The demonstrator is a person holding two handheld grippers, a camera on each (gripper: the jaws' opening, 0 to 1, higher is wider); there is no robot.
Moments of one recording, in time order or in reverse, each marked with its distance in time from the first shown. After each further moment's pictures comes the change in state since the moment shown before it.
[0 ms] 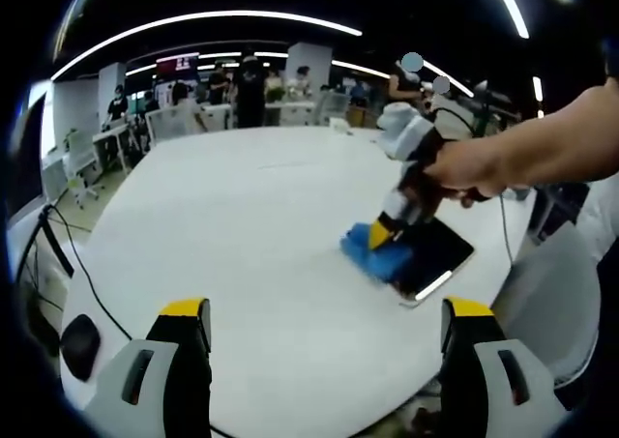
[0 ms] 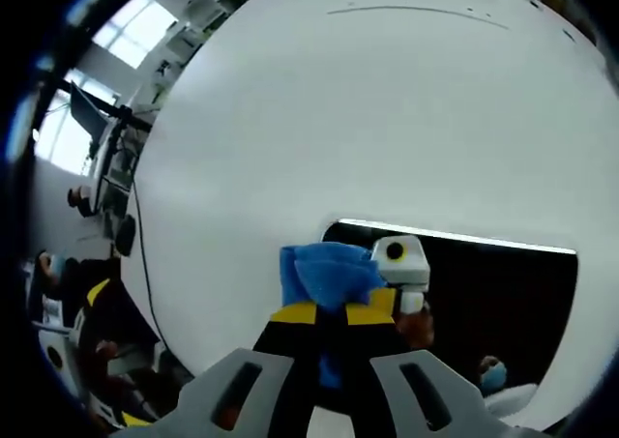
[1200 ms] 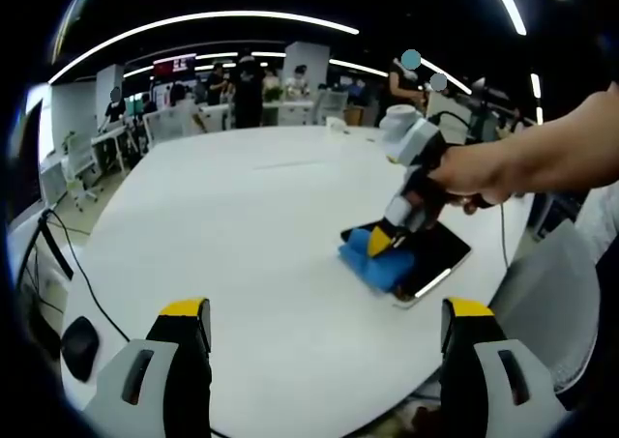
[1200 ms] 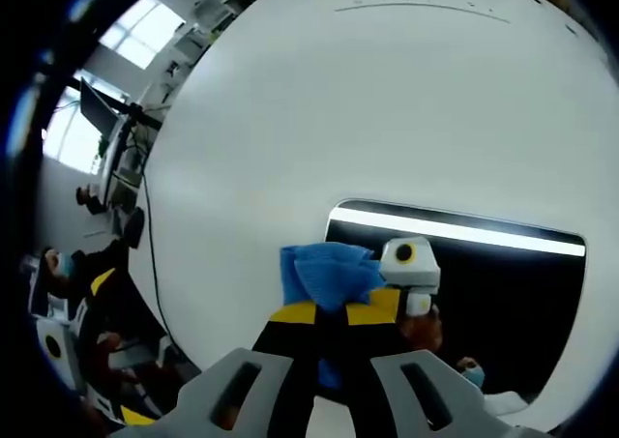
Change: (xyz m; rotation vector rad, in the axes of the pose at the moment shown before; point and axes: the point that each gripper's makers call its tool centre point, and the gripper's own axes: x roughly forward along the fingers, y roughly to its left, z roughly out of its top) left arm 0.001 -0.010 0.002 0.011 0.007 -0.002; right arm 0.000 0.002 -0.011 -0.013 -0.008 0.043
